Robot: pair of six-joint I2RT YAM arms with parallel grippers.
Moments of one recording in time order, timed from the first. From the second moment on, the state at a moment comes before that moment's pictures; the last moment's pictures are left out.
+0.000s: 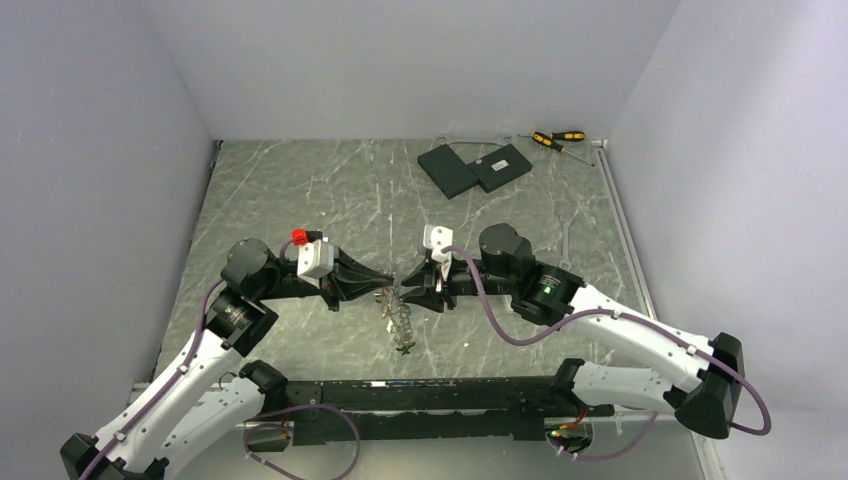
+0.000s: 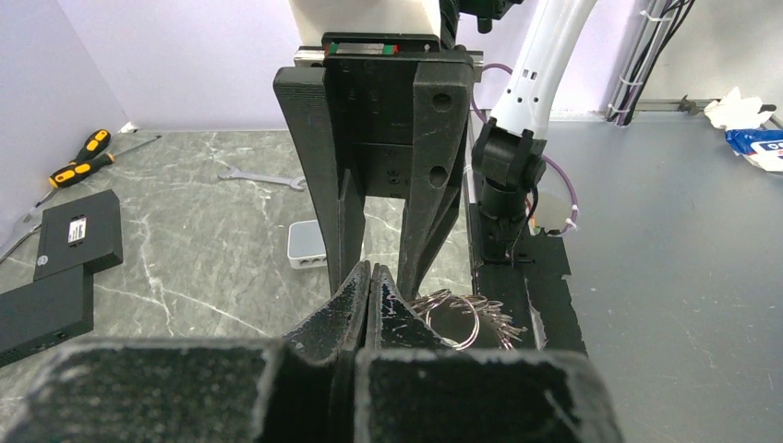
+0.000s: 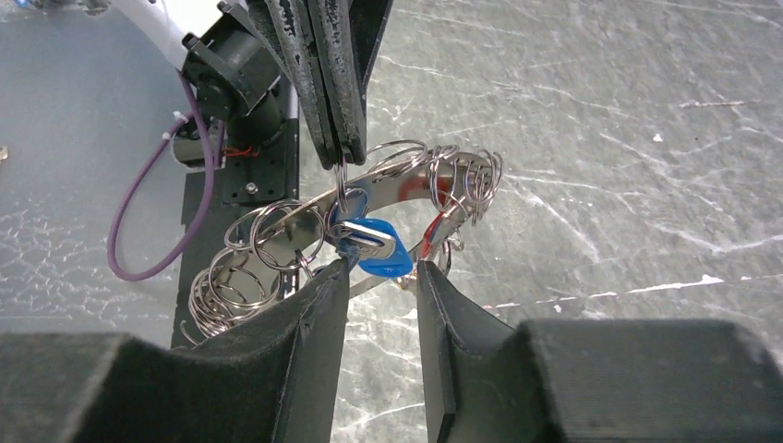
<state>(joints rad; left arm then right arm) -0.56 0.70 0.68 0.16 0.93 -0.05 0.96 1.05 0.90 -0.11 -0.50 -0.12</state>
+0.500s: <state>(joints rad) -0.56 0.70 0.68 0.18 0.93 -0.07 0.96 1.07 0.91 -0.11 -0.53 -0.13</state>
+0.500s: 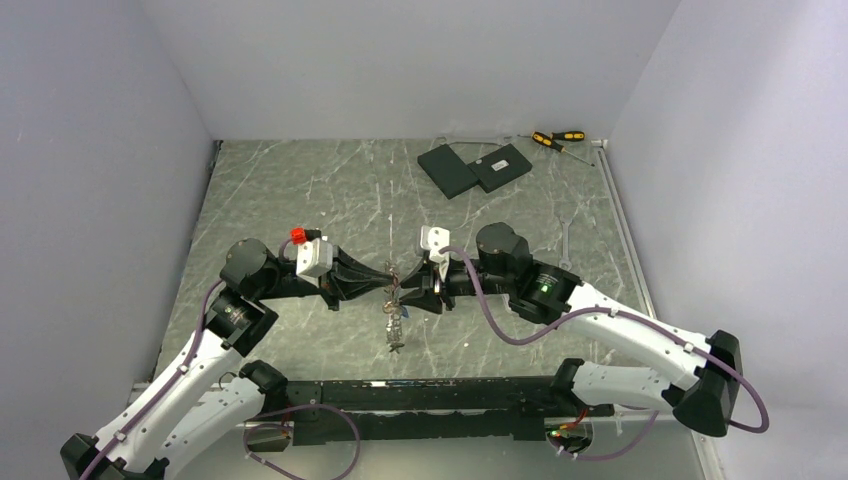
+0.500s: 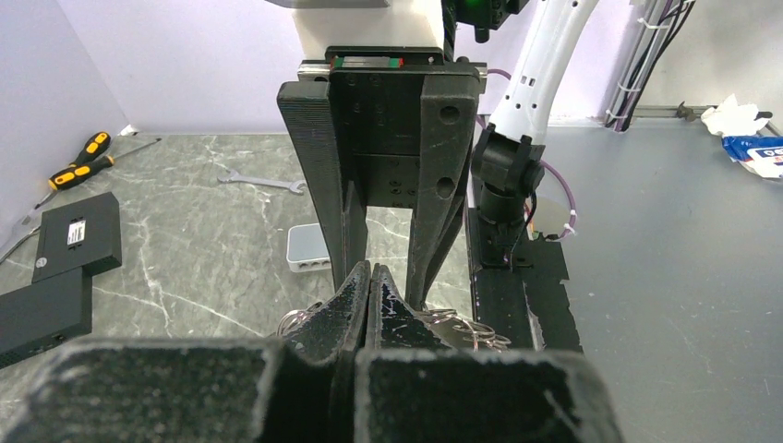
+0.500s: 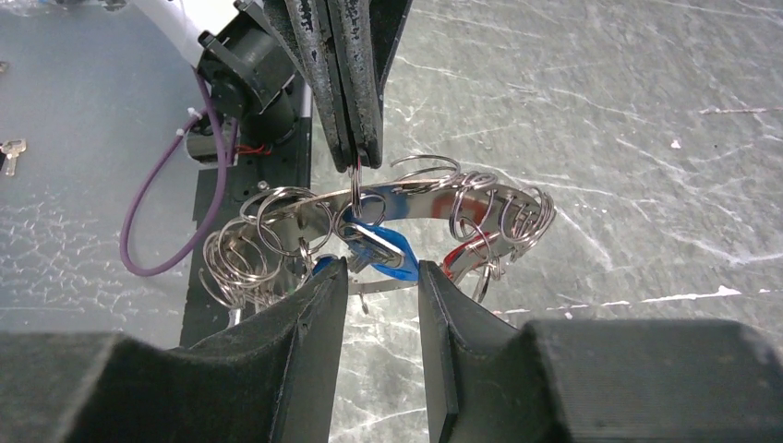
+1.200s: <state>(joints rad) -0.55 0.70 0.68 0.18 0.93 -0.07 0.96 1.10 0.92 -0.07 -0.56 -0.12</state>
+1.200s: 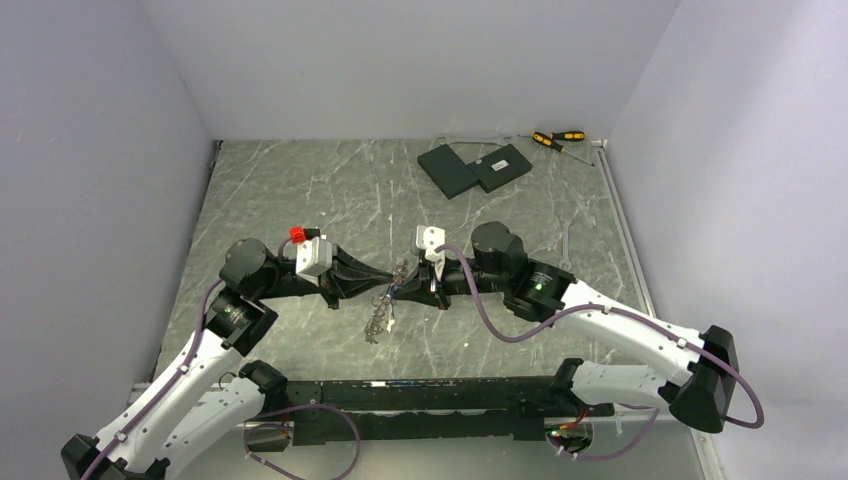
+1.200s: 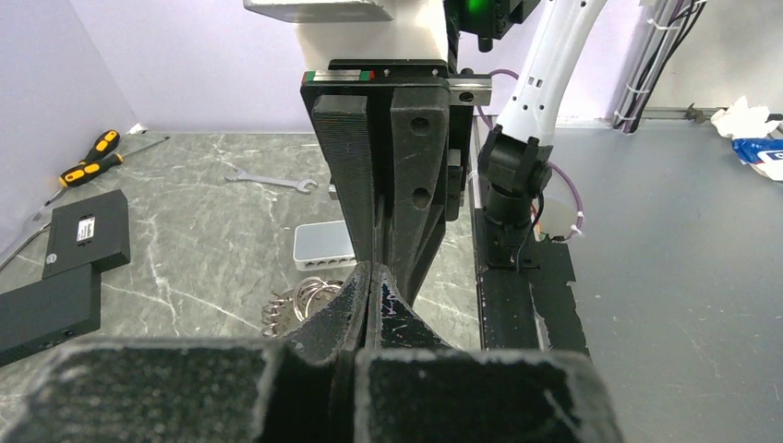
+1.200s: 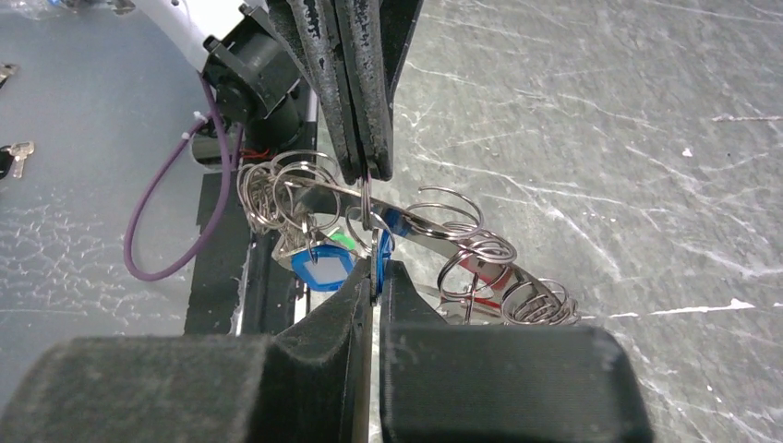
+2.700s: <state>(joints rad) -0.51 0.43 0.73 -0.23 -0.09 0.16 0.89 2.26 2.39 -0.66 -0.03 -0.29</state>
